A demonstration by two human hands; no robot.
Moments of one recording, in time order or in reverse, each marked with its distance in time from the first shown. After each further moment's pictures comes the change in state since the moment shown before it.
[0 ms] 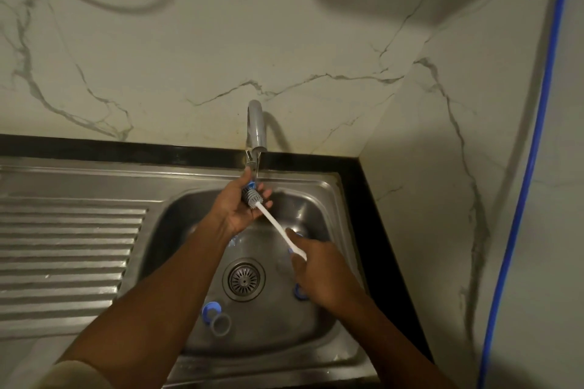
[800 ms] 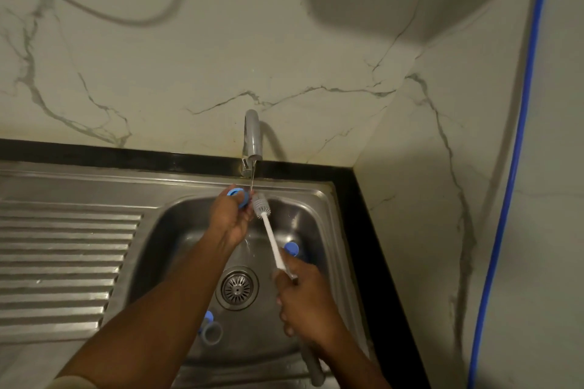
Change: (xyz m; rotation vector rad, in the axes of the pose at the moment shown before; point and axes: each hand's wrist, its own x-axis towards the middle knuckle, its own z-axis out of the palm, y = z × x) left_hand 0.003 -0.019 -0.002 -0.150 0.132 0.232; right_hand -0.035 -0.021 0.018 0.577 -0.010 0.171
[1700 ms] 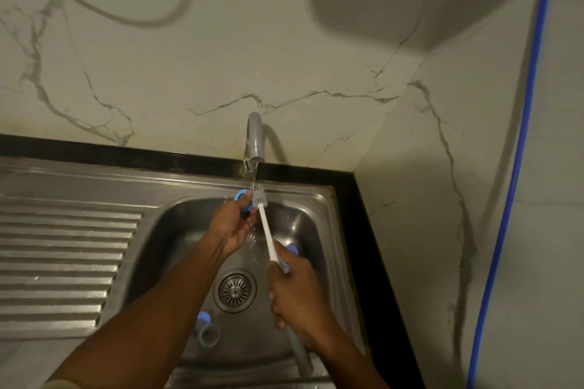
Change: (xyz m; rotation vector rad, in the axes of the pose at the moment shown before) left_hand -0.003 -0.003 -0.007 0.102 -0.094 -0.054; right_hand 0.008 -0.012 0.004 0.089 -0.028 0.014
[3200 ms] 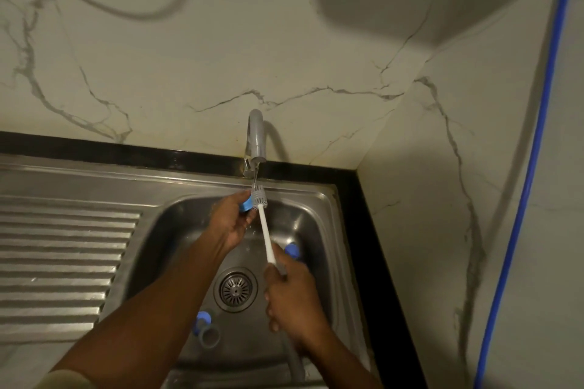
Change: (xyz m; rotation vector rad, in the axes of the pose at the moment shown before) left_hand 0.017 0.001 -0.004 0.030 0.047 -0.026; right_hand 0.007 0.000 0.013 0.039 0.023 0.089
